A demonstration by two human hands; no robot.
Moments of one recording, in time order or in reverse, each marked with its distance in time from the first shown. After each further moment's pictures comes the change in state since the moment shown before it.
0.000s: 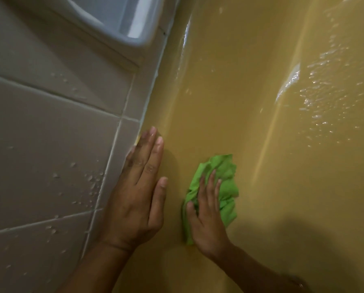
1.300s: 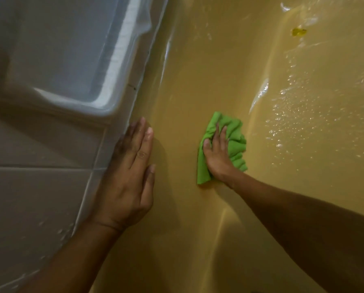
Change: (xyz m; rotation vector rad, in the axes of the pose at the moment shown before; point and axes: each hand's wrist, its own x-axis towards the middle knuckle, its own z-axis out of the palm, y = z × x) left_hand 0.101 0.005 -0.001 0.087 -0.011 0.065; right_hand 0.197 0.002 -0.145 -0.080 -0.014 0.195
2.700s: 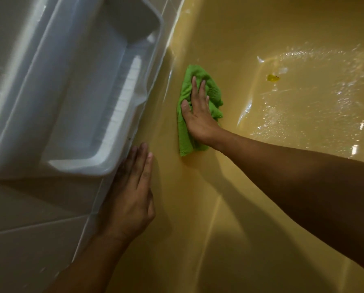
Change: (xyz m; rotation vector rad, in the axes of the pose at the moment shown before) left_hand 0.053 0.008 -0.003 0.171 -0.109 -0.093; right_hand 0.080 -0.157 -0.116 -0.071 0.026 -0.302
